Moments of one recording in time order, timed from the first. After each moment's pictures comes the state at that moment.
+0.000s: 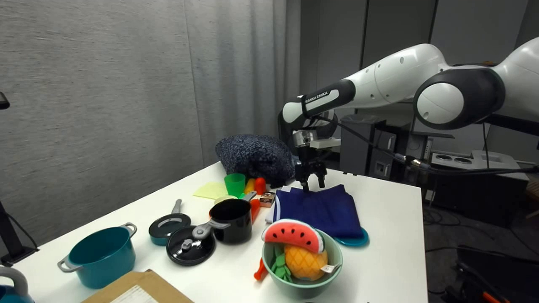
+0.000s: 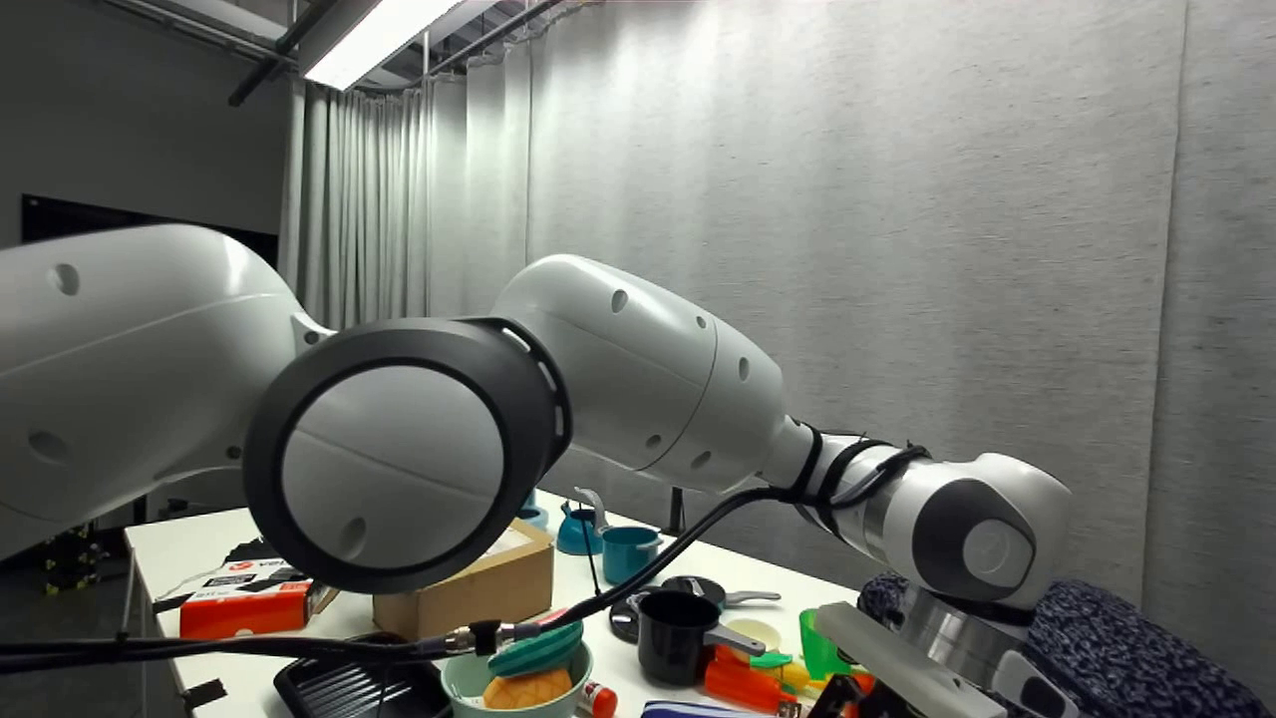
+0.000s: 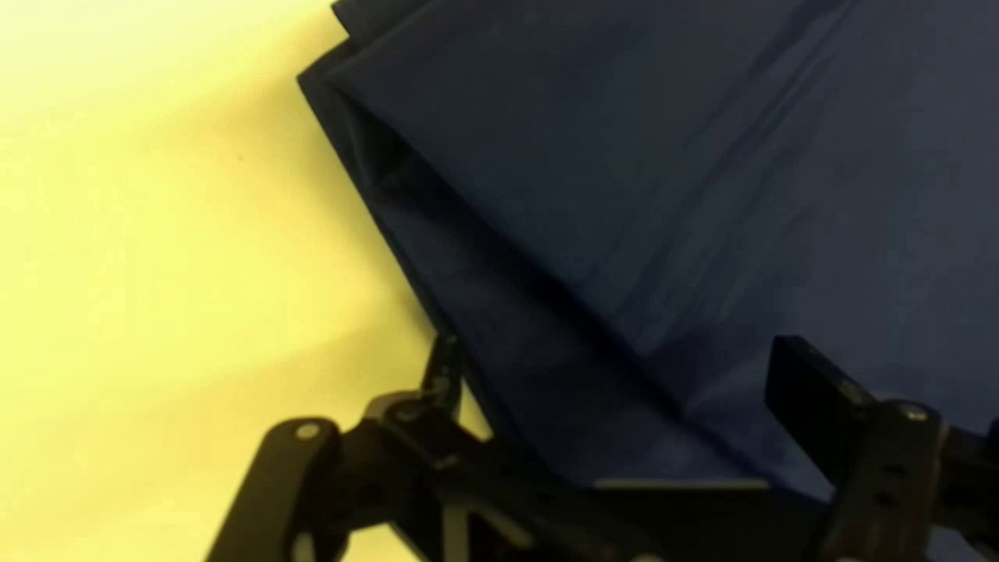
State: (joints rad) arm -0.38 1.09 -0.06 -0.89 0.13 1.57 -0.17
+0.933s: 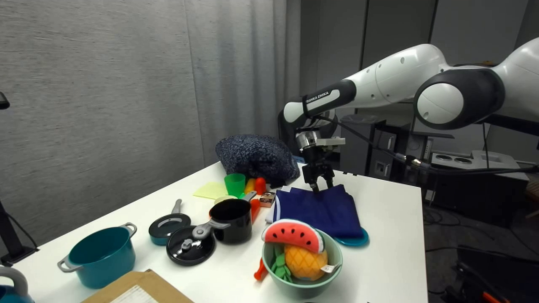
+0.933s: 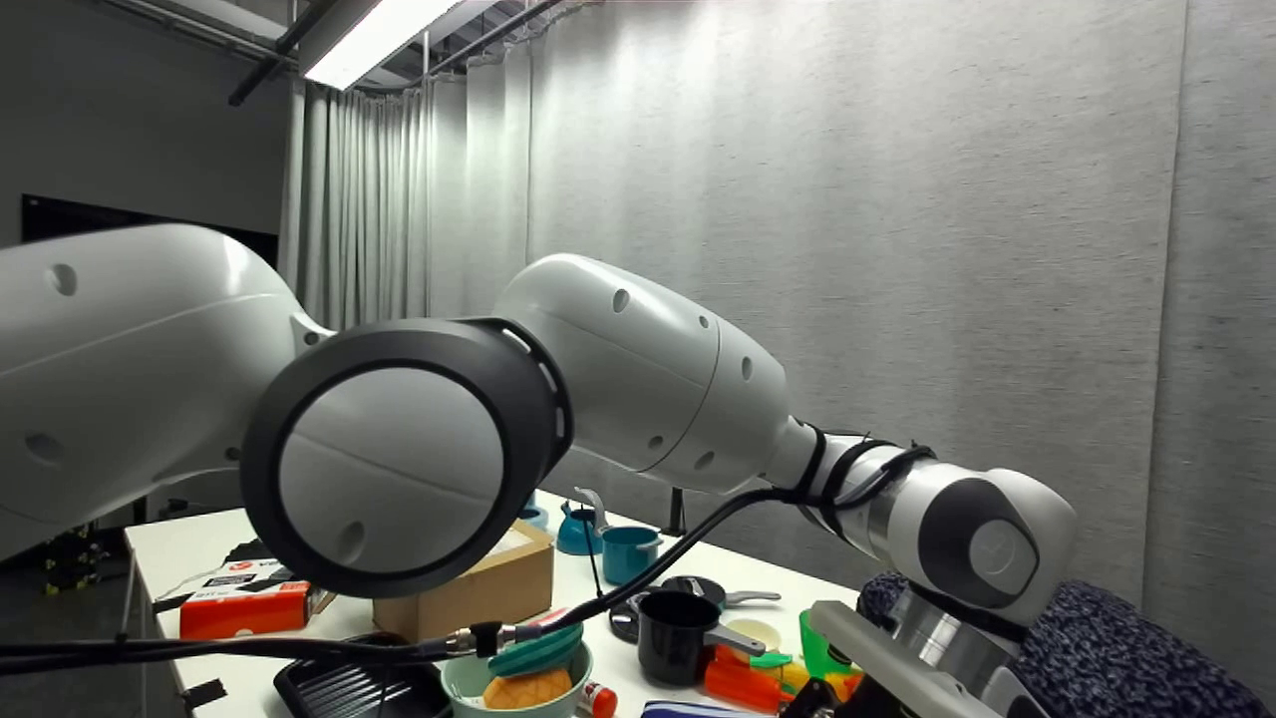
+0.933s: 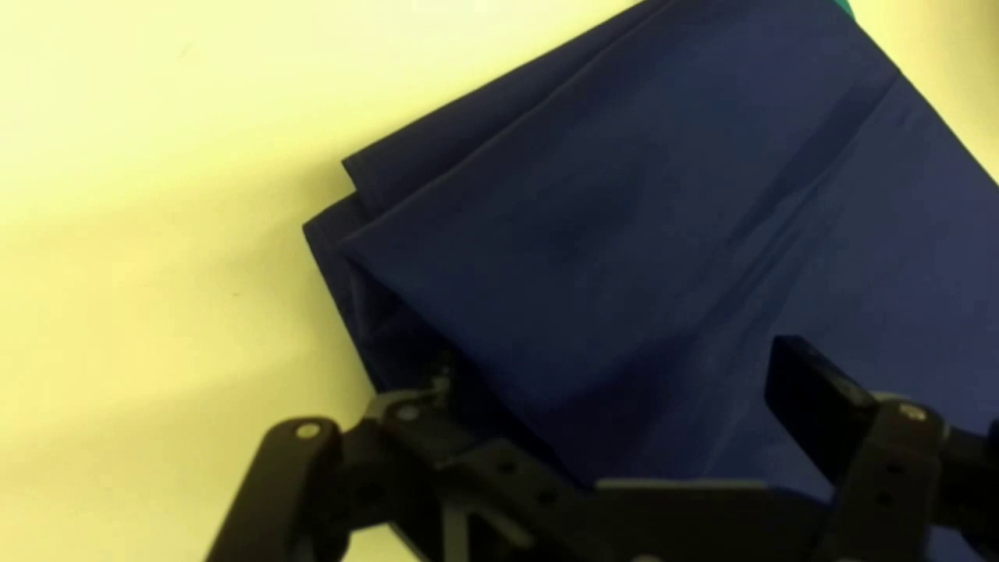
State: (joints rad) arm -0.39 1.09 -0.06 -0.89 0.12 1.40 -0.24
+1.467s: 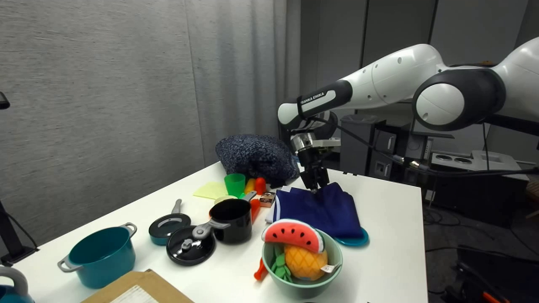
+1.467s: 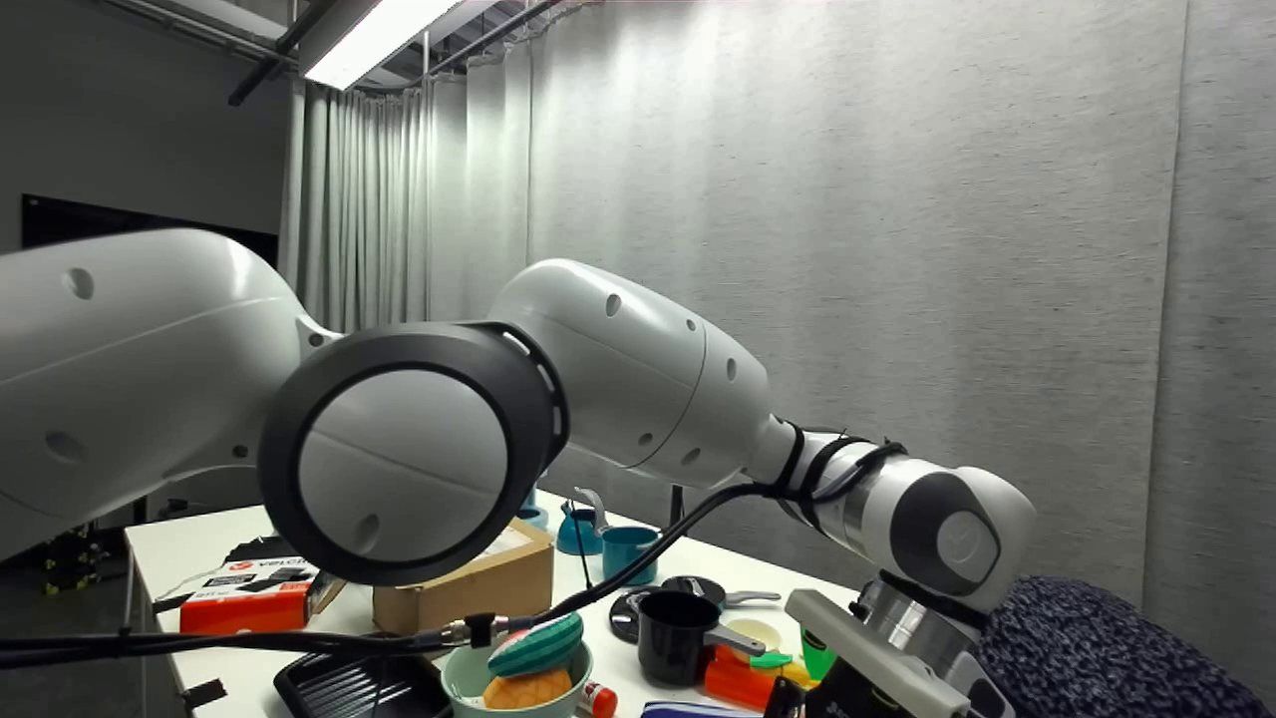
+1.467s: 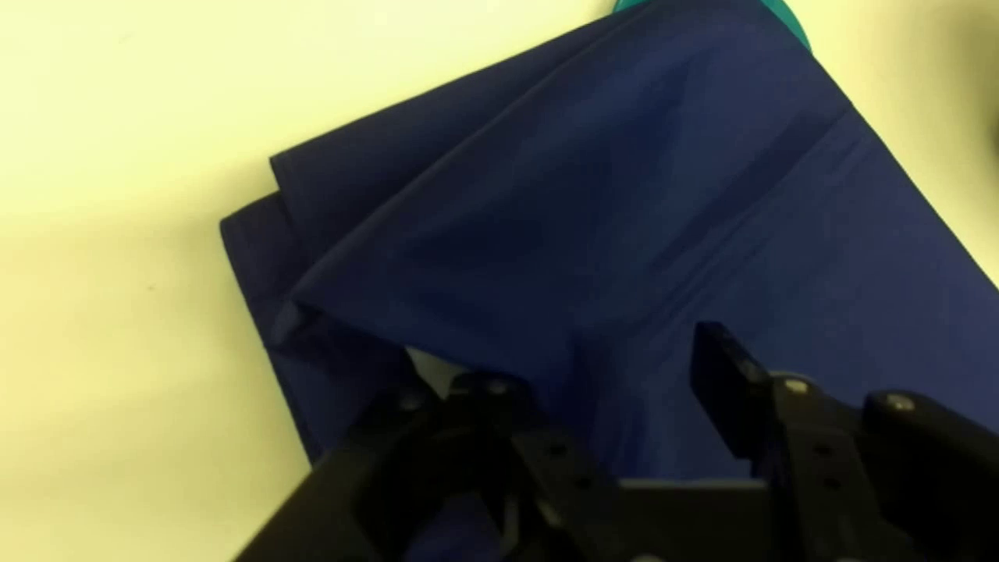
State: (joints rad) arm -0.35 1.09 -0.05 -0.89 0.12 1.37 -0.27
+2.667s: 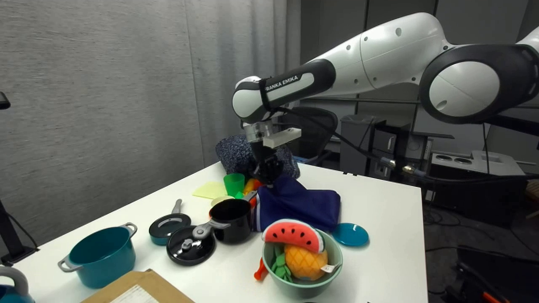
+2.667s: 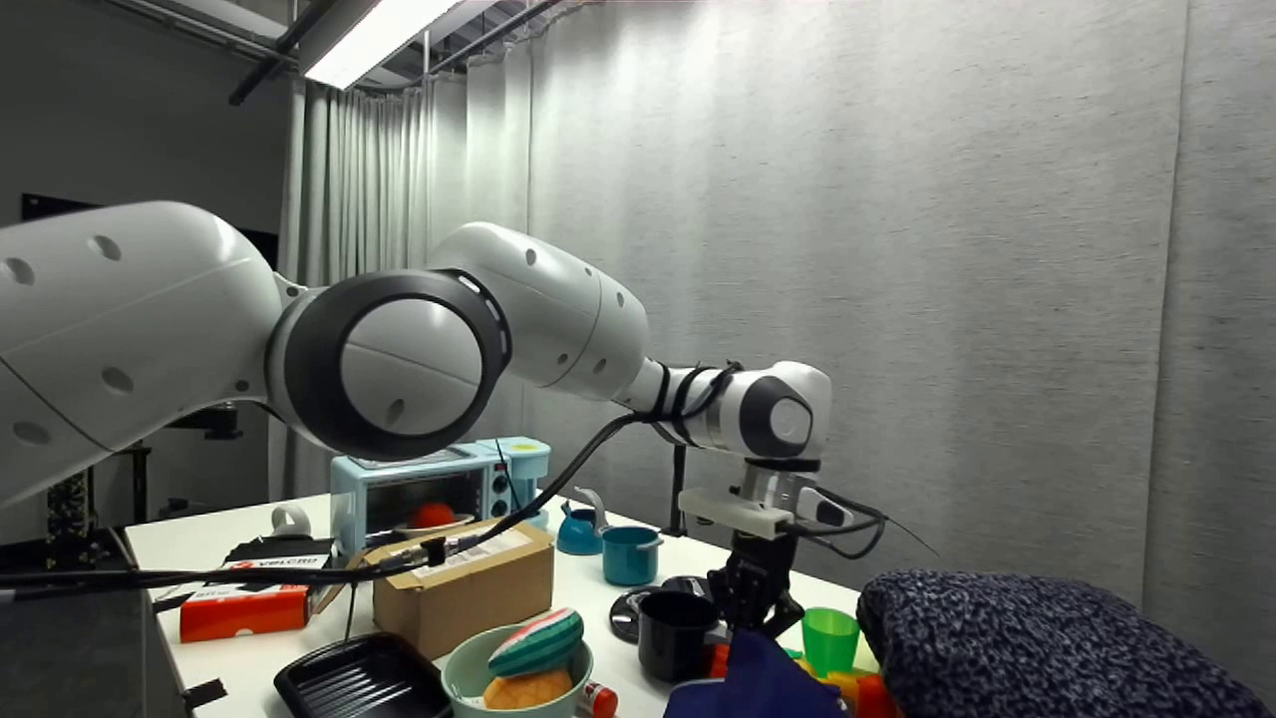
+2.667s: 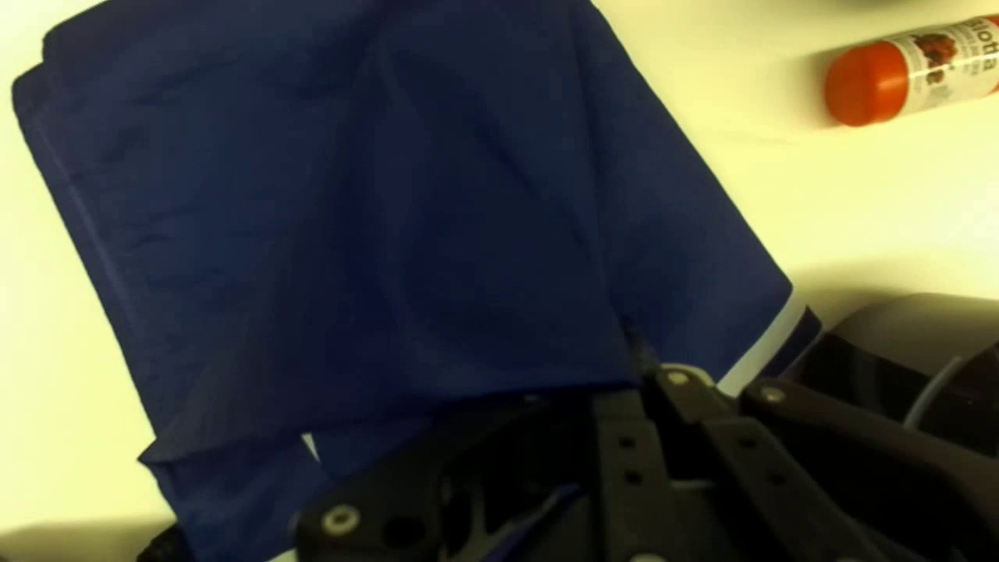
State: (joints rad) arm -0.08 0.99 -0.07 -0.90 0.04 1.61 0.03
